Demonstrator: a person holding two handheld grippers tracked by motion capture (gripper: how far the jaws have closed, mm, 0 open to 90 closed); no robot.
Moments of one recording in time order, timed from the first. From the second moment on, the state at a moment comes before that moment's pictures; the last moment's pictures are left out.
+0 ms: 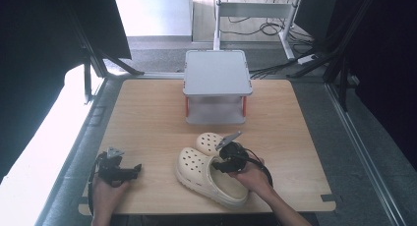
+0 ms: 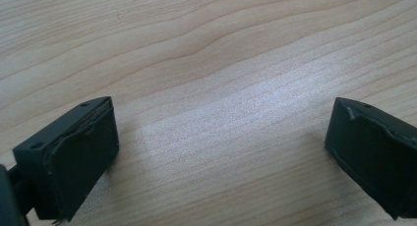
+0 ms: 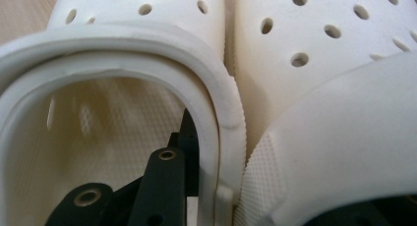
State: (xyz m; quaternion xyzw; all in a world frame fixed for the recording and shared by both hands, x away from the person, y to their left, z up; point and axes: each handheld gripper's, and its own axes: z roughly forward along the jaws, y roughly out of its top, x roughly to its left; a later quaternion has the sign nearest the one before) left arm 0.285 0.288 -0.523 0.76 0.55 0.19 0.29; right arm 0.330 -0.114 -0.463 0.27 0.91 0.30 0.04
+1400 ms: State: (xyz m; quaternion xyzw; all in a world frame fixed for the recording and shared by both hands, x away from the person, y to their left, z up) left arm 0.285 0.288 -0.523 0.76 0.55 0.19 0.29; right arm 0.347 -0.165 -0.307 0.32 0.88 0.34 0.09
